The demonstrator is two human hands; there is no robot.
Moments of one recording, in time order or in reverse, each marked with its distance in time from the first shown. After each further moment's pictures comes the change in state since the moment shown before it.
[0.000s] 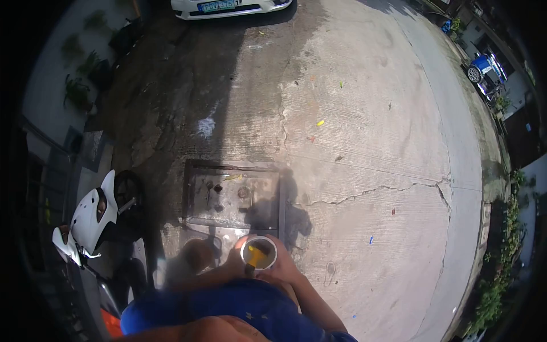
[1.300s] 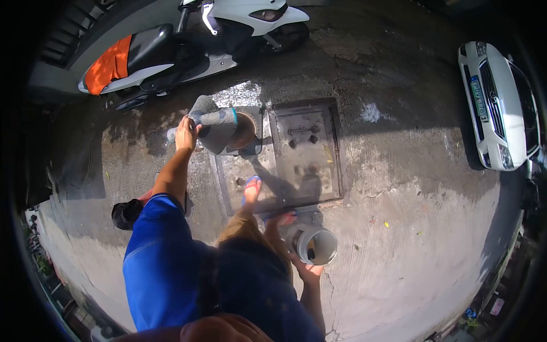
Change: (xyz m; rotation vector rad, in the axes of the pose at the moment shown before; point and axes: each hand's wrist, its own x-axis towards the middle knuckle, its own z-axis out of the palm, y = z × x) left_hand -0.382 -0.262 -0.123 0.678 1.683 -1.126; right_hand 0.073 -0.024 0.007 -0.127 -0.505 0.357
